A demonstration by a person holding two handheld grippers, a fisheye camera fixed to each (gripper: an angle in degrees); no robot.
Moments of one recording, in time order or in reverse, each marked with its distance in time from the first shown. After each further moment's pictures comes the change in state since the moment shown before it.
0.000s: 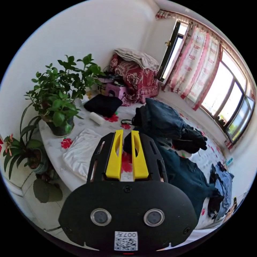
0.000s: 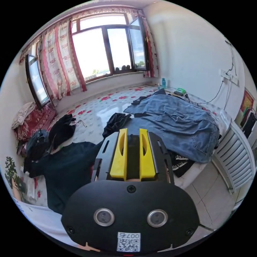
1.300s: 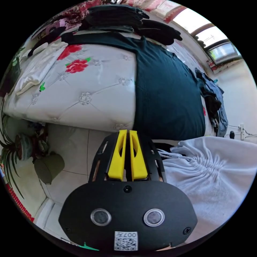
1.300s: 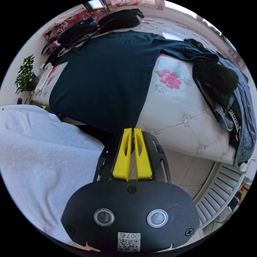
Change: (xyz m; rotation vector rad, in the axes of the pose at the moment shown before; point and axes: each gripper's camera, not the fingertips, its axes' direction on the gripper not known) left arm 0.028 0.207 0.002 -0.713 0.223 0.287; right arm -0.171 0.337 0.051 -0.768 -0.233 -0.561
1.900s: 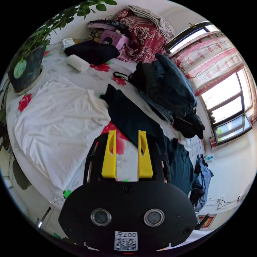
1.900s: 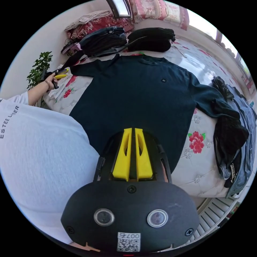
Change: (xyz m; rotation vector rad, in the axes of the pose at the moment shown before) left arm -0.207 -0.246 -0.063 0.445 0.040 -0.430; right arm -0.114 -0.123 -0.019 0.114 -0.053 -0.144
